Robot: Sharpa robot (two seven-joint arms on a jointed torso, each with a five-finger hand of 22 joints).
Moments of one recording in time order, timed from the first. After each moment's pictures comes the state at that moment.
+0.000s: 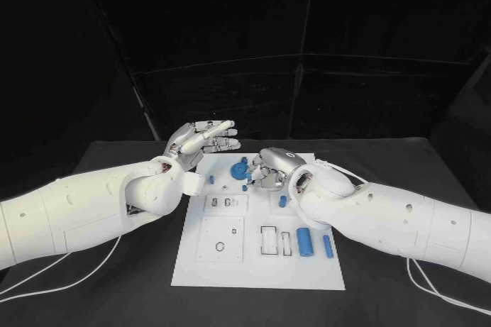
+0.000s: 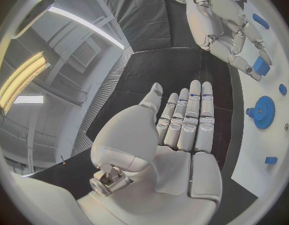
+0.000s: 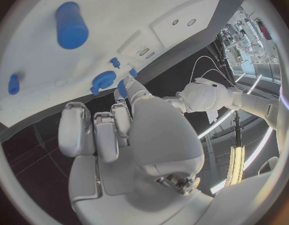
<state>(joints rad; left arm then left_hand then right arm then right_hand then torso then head) 1.23 -0.84 -0.09 1.47 0.11 -0.22 0.55 1.31 0.18 -0.07 -0.07 0.05 0.88 0.22 0.11 0.07 1.00 0.18 0.09 0.07 1.09 0.13 0.15 0.15 0.18 0.95 0.24 0.17 0.07 1.18 -0.47 -0.03 1.38 -1.49 -0.37 -0.26 1.46 0.04 0.12 0.06 0.19 1.04 0.14 0.14 0.09 1.38 0.07 1.35 1.31 1.46 -0.03 1.52 1.31 0.09 1.39 0.08 1.44 1.24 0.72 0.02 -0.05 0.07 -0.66</state>
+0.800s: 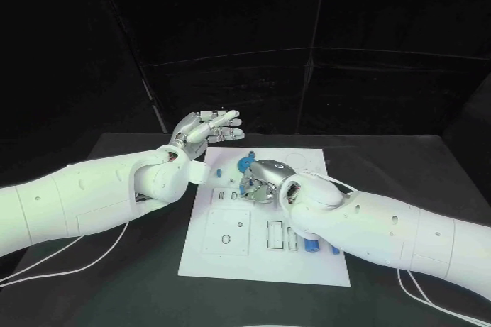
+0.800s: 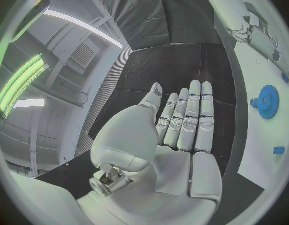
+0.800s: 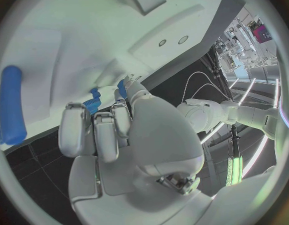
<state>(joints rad) 1.23 -0.84 -0.09 1.45 0.11 -0.24 0.56 1.31 0.19 -0.07 -0.07 0.05 0.88 0.22 0.11 0.07 1.00 0.18 0.09 0.07 1.09 0.13 0.15 0.15 0.18 0.95 0.24 0.17 0.07 1.13 -0.39 -0.06 1.35 -1.55 -0.30 -0.27 1.46 0.04 0.12 0.06 0.19 1.05 0.14 0.13 0.09 1.38 0.07 1.35 1.31 1.47 -0.03 1.52 1.31 0.09 1.39 0.08 1.44 1.25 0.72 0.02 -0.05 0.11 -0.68</state>
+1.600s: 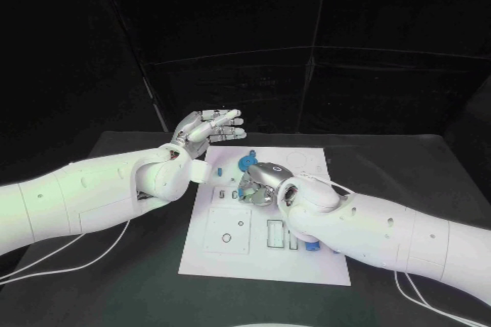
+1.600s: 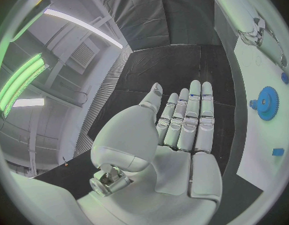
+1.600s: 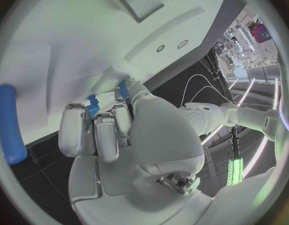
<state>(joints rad) 1.24 -0.84 -0.09 1.44 0.11 -0.23 0.55 1.31 0.19 -0.07 -0.07 0.05 0.88 0.22 0.11 0.07 1.00 0.18 0.09 0.07 1.09 0.13 0.15 0.15 0.18 0.95 0.24 0.17 0.07 1.11 -0.37 -0.06 1.33 -1.55 -0.29 -0.27 1.43 0.03 0.12 0.06 0.19 1.05 0.14 0.13 0.09 1.38 0.07 1.35 1.31 1.47 -0.03 1.51 1.31 0.09 1.39 0.08 1.44 1.25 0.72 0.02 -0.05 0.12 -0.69</state>
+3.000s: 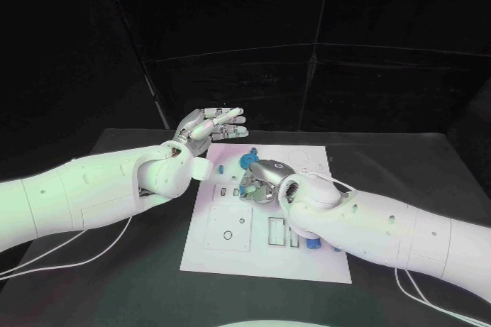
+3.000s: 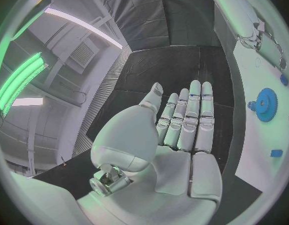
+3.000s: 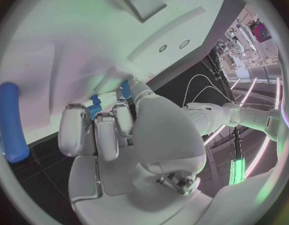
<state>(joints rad) 1.24 -0.84 -0.09 1.44 0.11 -0.22 0.54 1.31 0.19 -0.07 -0.08 0.05 0.88 0.22 0.11 0.07 1.00 0.18 0.09 0.07 1.09 0.13 0.15 0.15 0.18 0.95 0.24 0.17 0.07 1.12 -0.37 -0.05 1.33 -1.55 -0.28 -0.29 1.39 -0.02 0.12 0.07 0.18 1.02 0.15 0.10 0.08 1.38 0.06 1.31 1.31 1.46 -0.02 1.51 1.31 0.09 1.39 0.08 1.44 1.24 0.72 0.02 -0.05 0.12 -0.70</state>
